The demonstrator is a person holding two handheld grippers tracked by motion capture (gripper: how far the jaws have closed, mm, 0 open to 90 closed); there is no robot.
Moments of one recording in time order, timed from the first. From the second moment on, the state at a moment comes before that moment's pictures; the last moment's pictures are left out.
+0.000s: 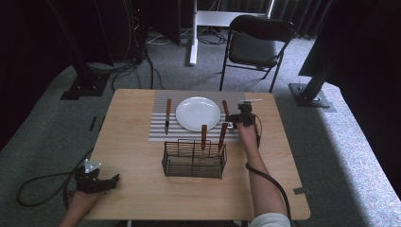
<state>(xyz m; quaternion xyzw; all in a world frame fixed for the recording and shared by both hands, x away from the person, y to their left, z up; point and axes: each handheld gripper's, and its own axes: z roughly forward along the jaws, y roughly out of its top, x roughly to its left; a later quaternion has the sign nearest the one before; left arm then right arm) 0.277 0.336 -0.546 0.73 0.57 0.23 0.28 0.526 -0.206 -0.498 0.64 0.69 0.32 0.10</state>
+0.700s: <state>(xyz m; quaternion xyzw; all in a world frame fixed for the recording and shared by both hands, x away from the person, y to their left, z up) 0.277 0.336 -0.546 0.73 0.57 0.23 0.28 0.474 -0.194 -0.523 0.61 0.72 0.32 0.05</state>
